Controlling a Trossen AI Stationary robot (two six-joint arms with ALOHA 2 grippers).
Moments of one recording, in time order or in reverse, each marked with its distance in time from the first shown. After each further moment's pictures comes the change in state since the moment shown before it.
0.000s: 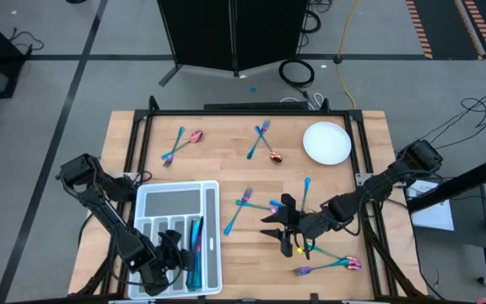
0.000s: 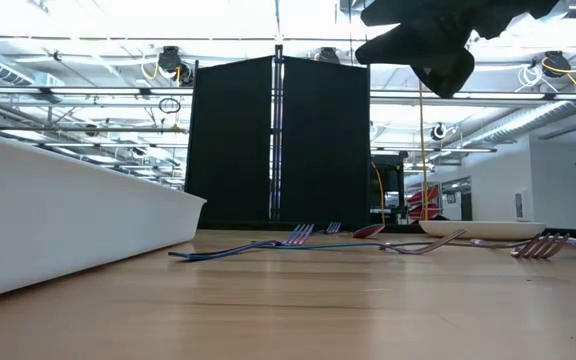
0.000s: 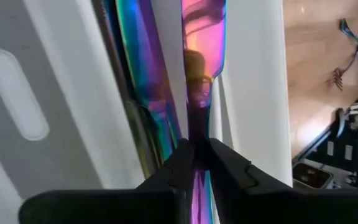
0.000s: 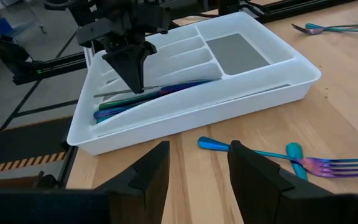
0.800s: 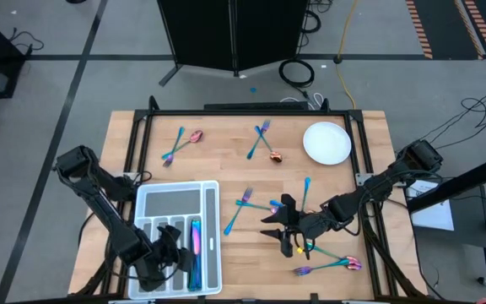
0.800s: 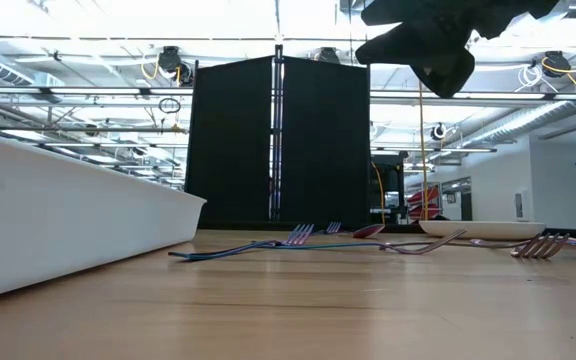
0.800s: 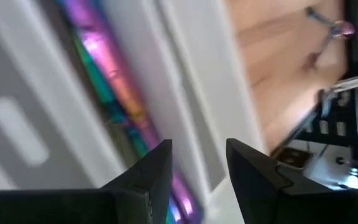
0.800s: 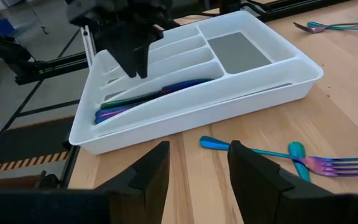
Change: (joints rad) left arm 0.010 -0.099 -0.007 -0.045 -0.018 0.176; right arm 0.000 0.000 0.000 0.001 -0.006 0.006
